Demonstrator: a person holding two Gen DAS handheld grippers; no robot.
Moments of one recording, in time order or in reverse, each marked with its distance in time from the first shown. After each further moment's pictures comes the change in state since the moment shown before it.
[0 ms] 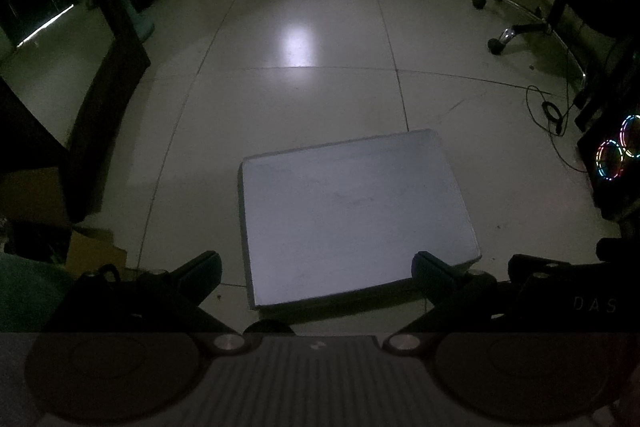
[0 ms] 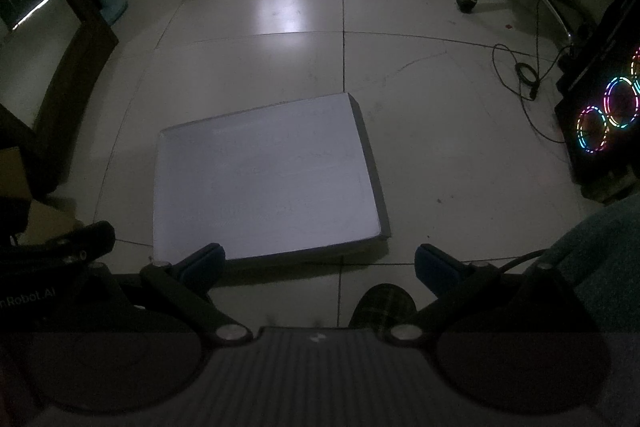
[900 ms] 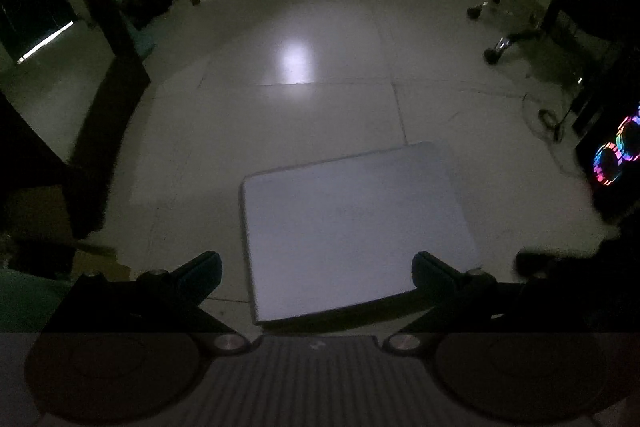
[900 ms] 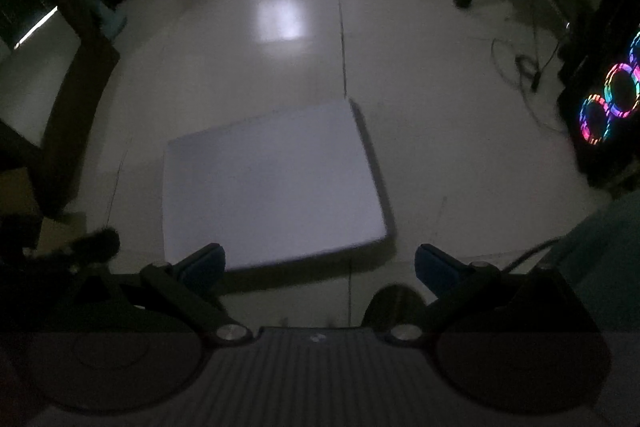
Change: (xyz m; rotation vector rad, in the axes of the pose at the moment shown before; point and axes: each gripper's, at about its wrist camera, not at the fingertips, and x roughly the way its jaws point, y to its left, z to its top) left arm -0.012 -0.005 0.002 0.016 -0.051 -0.012; right arm -0.001 0.005 0.006 0.044 -0.007 0.026
